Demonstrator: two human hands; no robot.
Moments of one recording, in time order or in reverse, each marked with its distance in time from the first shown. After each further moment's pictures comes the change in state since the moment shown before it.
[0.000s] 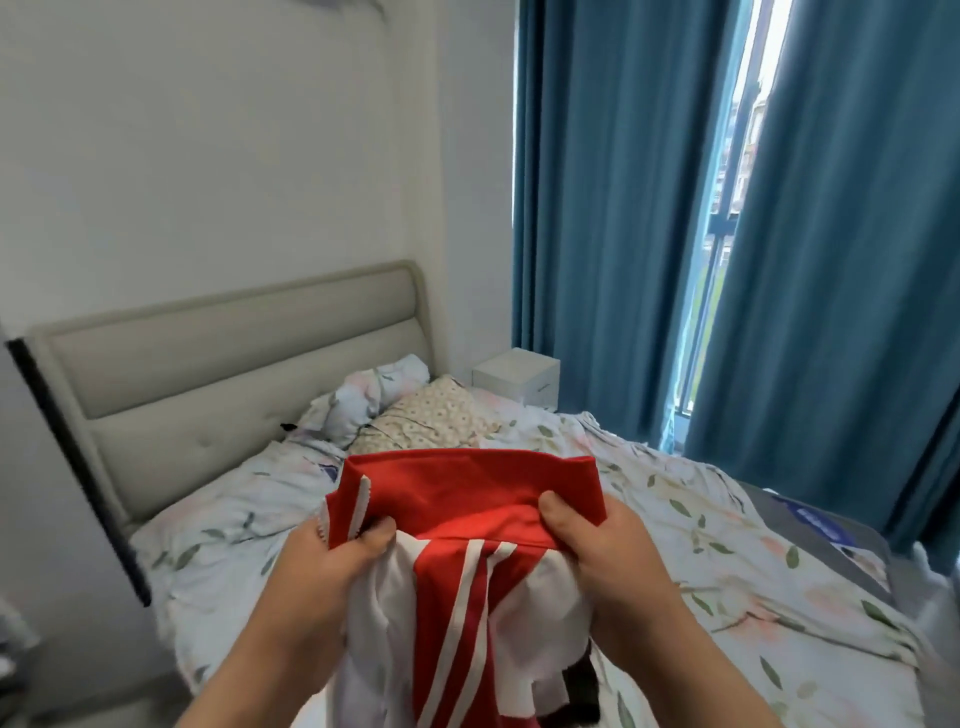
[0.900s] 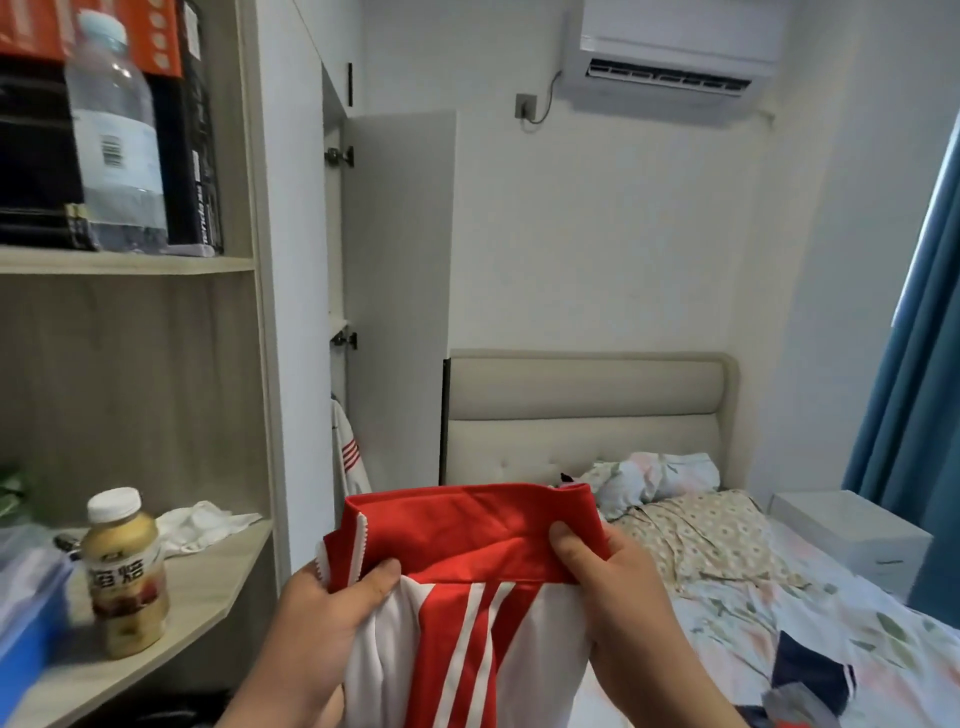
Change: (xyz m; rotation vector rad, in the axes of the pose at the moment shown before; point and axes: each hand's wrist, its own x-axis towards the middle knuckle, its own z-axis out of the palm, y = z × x) left_hand -0.152 0.077 -0.212 0.082 0.770 0.242; right_hand -0.049 -0.011 0.257 0.117 -0.651 -0.008
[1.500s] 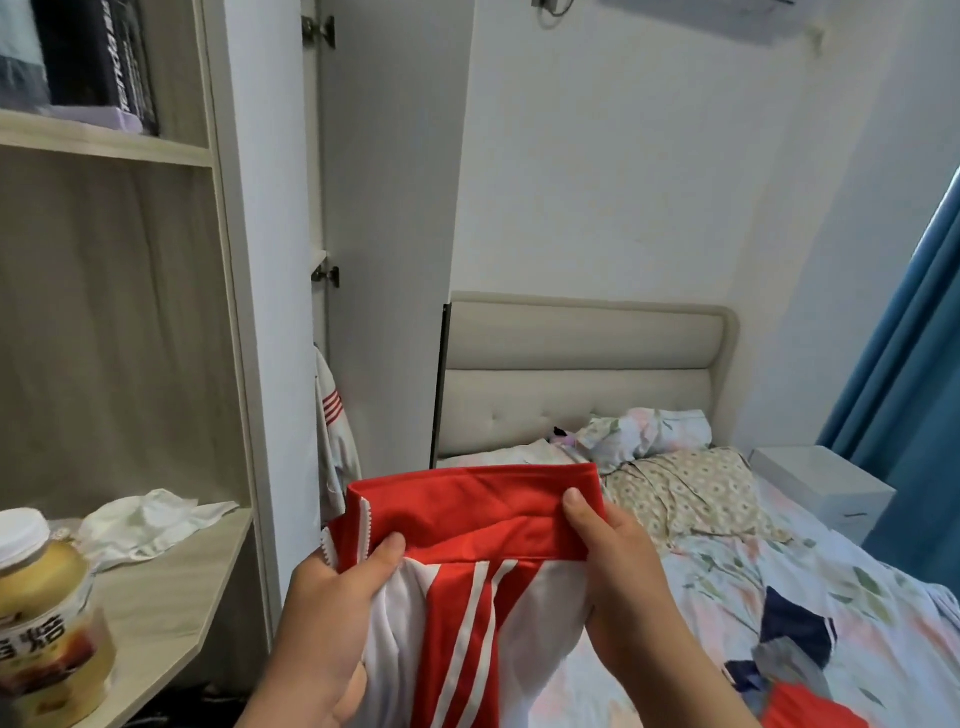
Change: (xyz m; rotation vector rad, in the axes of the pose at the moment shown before) left_hand 0.130 -0.056 -0.028 -0.051 0.083 -0.230; right_hand 0.109 0.067 0.070 0.018 0.135 0.100
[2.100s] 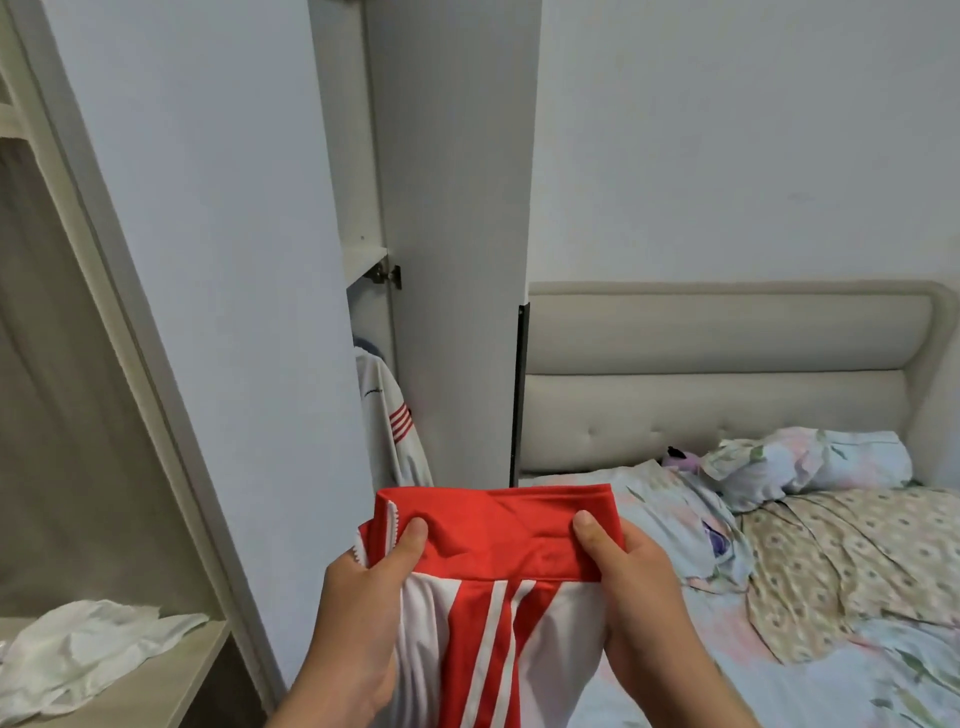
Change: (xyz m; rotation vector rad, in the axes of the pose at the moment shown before) left_hand 0.193 -0.013 0.078 0.039 0.215 -0.058; right_hand 0.228 0.075 0.037 0.005 -0.187 0.118
